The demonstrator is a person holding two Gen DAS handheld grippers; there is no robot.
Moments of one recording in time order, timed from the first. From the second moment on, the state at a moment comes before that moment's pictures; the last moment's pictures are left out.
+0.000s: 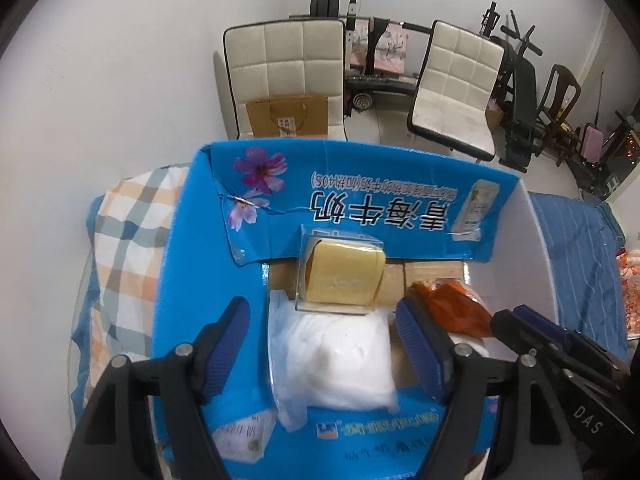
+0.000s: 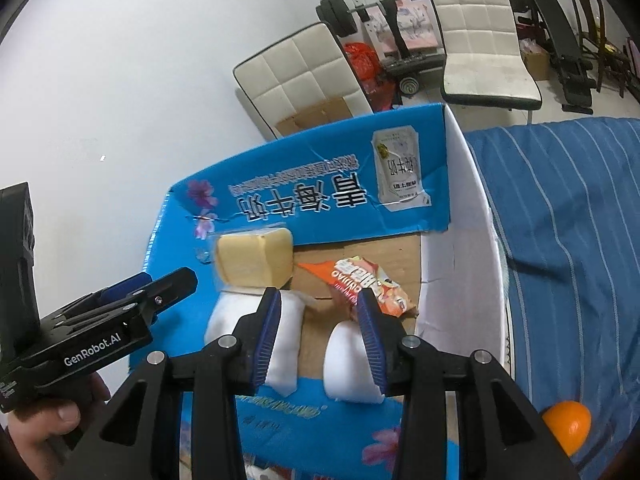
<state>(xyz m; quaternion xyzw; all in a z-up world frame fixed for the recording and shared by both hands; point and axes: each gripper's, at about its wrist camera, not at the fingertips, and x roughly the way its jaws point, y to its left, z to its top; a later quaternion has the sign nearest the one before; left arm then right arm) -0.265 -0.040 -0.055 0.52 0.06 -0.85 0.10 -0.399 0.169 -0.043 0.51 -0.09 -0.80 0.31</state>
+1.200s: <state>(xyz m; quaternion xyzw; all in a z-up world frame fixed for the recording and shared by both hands) -0.068 -0.110 -0.157 0.60 0.14 -0.76 0.18 -0.320 0.361 -0.074 0.53 -0.01 -0.83 0.20</state>
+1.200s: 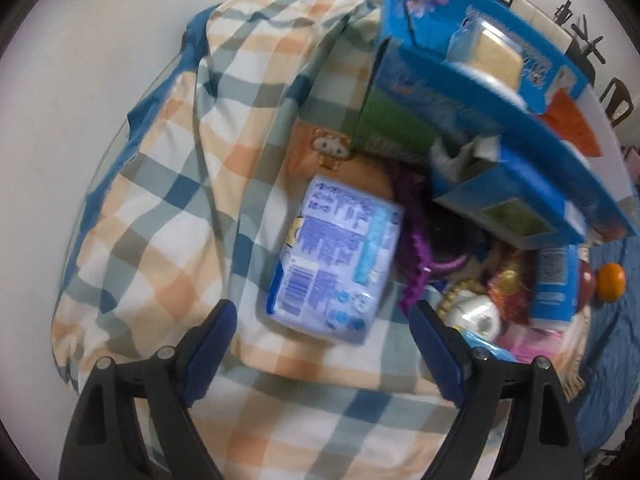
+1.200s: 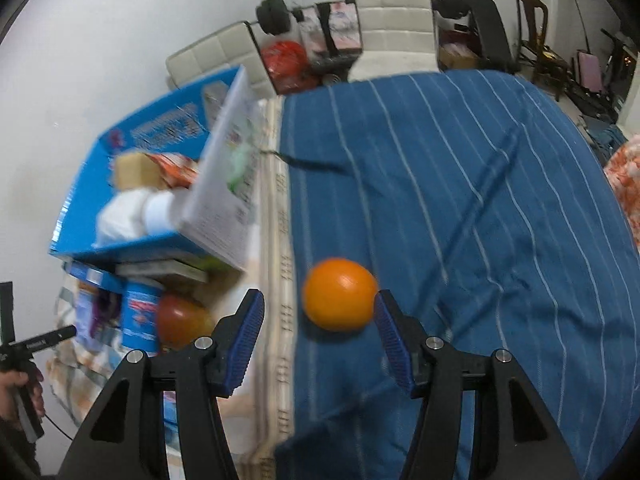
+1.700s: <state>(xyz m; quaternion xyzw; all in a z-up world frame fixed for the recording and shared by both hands) -0.086 -0.113 -0.205 0.64 0.11 -0.74 0.18 -0.352 0.328 -0.154 0.58 0.10 -0.80 0.13</state>
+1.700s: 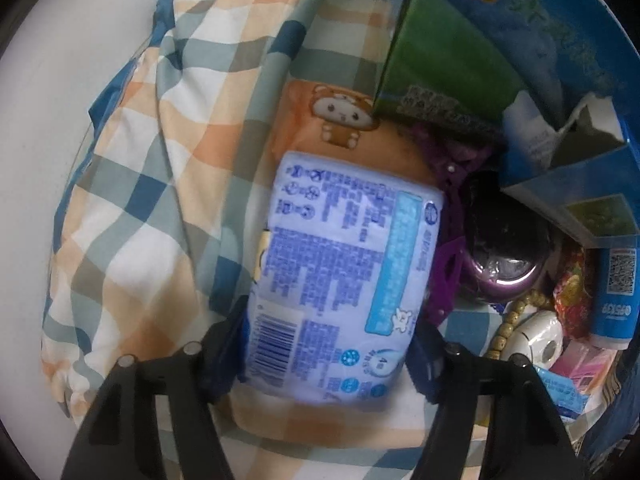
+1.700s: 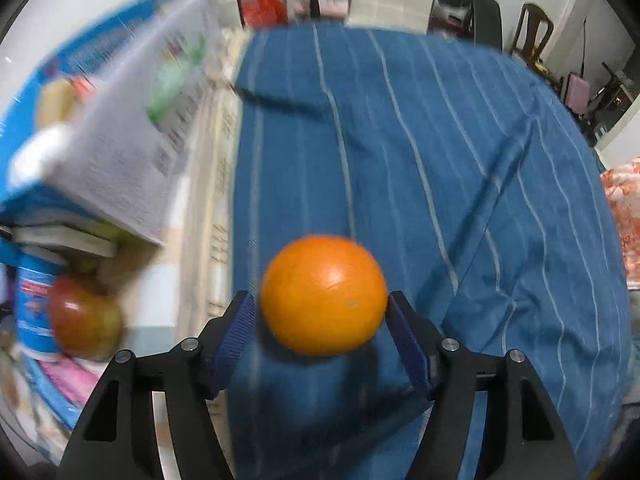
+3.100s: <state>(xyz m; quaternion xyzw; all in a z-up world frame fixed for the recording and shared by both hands) -0.220 -0.068 -0.090 0.54 0.14 -0.82 0.11 -0.330 0.272 -0.166 0.61 -0.07 -0.75 0.25</state>
